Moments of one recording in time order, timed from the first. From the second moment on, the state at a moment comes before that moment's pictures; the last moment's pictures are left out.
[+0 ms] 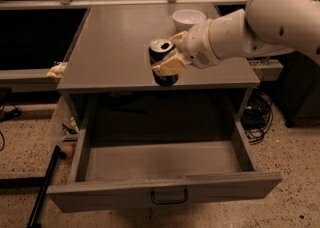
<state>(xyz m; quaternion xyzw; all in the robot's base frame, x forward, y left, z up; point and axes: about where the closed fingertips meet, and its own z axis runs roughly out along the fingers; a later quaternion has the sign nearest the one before) 0.590 -0.026 0.930 -0.54 0.69 0.17 0.45</state>
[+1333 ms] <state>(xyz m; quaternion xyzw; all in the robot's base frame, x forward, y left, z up) 0.670 -0.053 0.901 -0.48 0.73 0.19 0.44</state>
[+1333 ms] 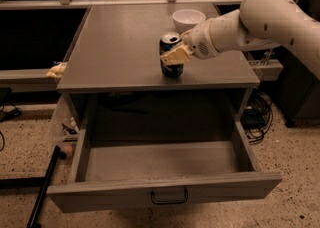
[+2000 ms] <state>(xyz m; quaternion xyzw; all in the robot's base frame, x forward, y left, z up) 0.674 -0.060 0.889 -0.46 0.74 0.21 0.44</state>
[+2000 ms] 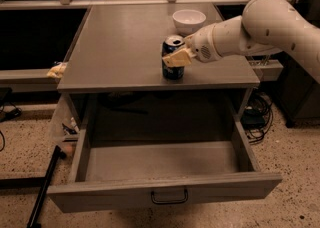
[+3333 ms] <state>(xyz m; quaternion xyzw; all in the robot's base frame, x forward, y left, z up) 0.674 -0.060 0.889 -0.46 0.74 0.21 0.44</state>
